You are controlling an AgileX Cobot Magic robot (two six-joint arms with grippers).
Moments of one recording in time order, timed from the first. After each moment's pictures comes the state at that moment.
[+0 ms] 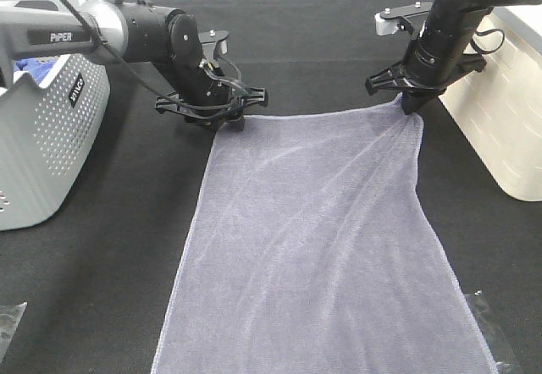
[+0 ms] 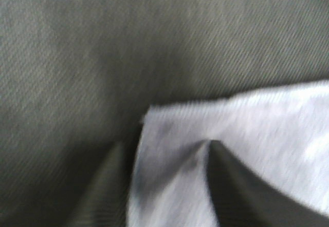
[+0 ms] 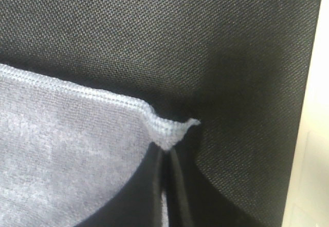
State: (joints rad) left arm -0.42 2.51 -2.00 -0.09 0.59 -0.30; right arm 0.20 2.28 -1.76 -0.07 0.75 -0.01
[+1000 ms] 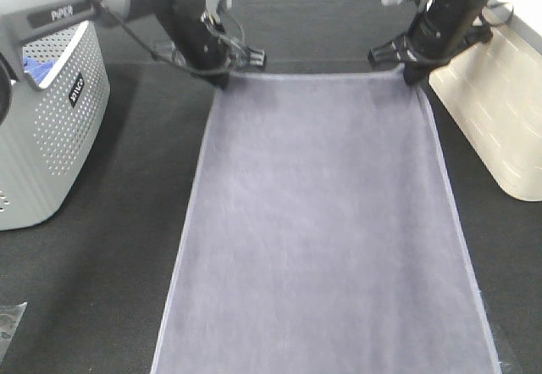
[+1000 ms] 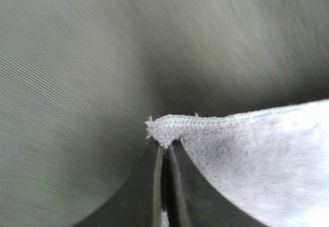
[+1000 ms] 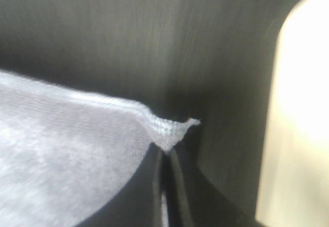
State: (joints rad) left arm -0.42 2.54 -2.31 0.11 0.81 -0.26; right arm 0.20 2.22 -1.78 -0.09 0.68 -0.01
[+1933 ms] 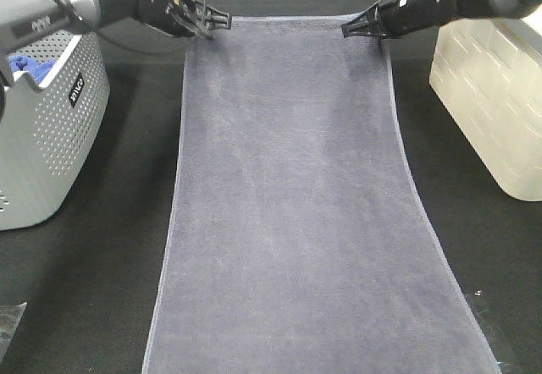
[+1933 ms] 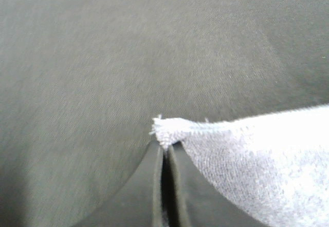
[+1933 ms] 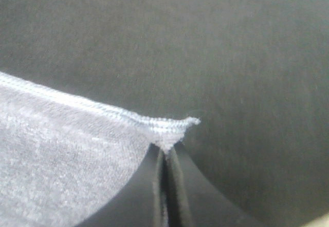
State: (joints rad) left arm -0.31 2.63 -2.36 0.27 0.37 -0.32; right arm 0.20 2.37 -1.84 -0.14 0.04 -0.03
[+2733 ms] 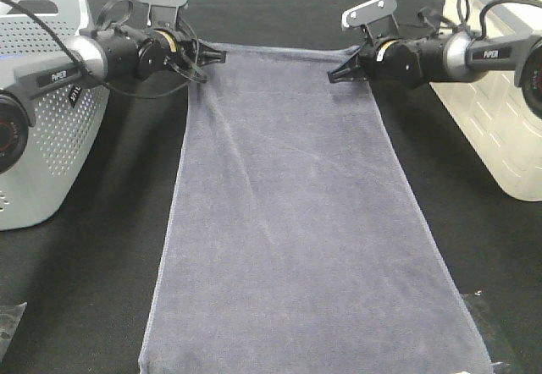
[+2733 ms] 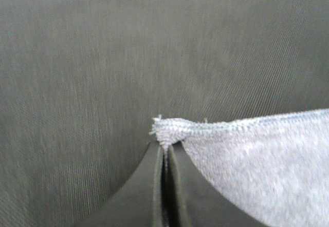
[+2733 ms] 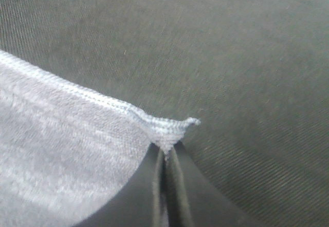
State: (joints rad) left arm -0.26 2.78 -2.36 0.29 0.10 -0.35; right arm 0.20 2.64 -1.98 -0.15 -0.16 -0.09
